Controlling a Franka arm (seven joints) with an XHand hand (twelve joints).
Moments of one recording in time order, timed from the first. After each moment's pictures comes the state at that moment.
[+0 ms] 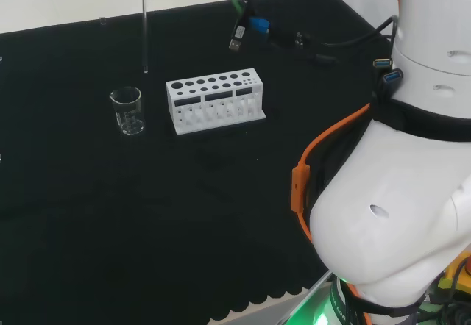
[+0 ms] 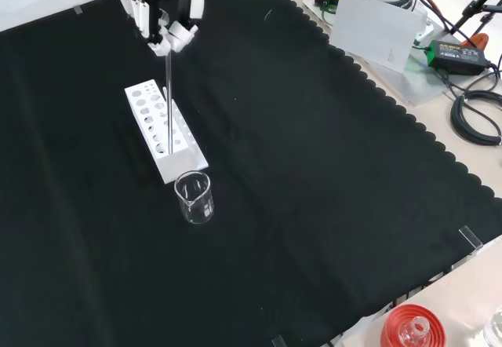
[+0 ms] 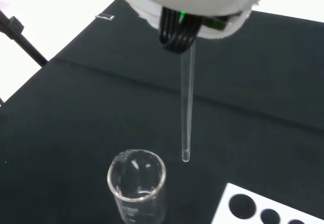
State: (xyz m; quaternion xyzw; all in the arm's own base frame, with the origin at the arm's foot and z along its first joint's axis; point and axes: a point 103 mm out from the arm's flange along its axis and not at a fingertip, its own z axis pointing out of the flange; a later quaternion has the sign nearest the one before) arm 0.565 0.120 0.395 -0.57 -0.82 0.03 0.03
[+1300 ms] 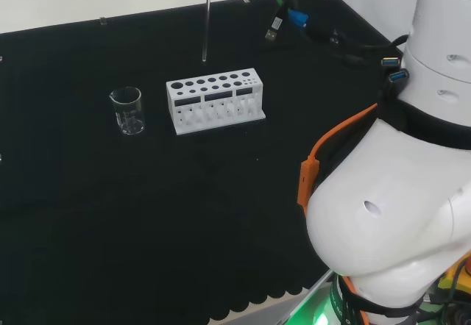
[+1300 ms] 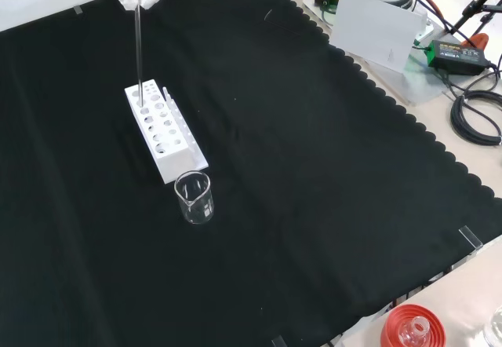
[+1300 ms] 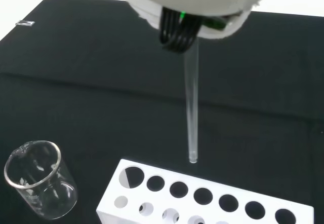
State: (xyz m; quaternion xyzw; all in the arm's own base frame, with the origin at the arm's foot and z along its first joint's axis) arm 0.559 0.000 0.395 -0.63 -0.78 0.03 0.04
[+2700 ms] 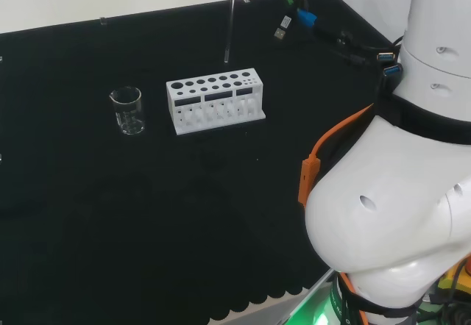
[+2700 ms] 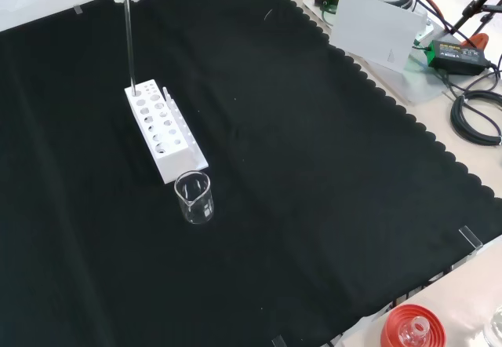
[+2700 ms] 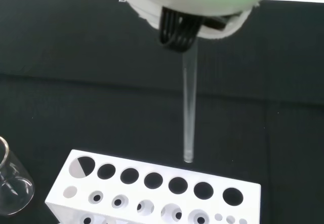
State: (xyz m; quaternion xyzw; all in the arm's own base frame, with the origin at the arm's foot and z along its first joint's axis) arm 0.562 -0.048 0.382 -0.65 -0.76 0.04 0.05
